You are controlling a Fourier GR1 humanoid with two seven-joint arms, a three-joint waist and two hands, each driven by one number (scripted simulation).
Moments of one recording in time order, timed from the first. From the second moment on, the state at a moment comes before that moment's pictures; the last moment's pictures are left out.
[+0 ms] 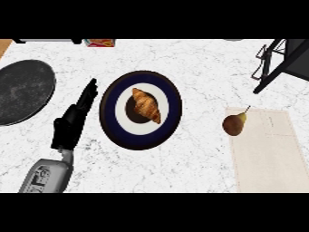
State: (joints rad) left arm -0.20 0.14 -0.11 -1.41 -0.08 0.06 0.02; right arm -0.99 -0.54 -0.23 -1.16 1.33 -0.20 0.73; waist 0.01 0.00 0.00
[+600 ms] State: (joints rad) left arm -0.18 0.14 -0.10 -1.44 -0.08 0.04 0.03; right arm -1.01 -0.54 -0.38 -0.97 1.11 -0.54 0.52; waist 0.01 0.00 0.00
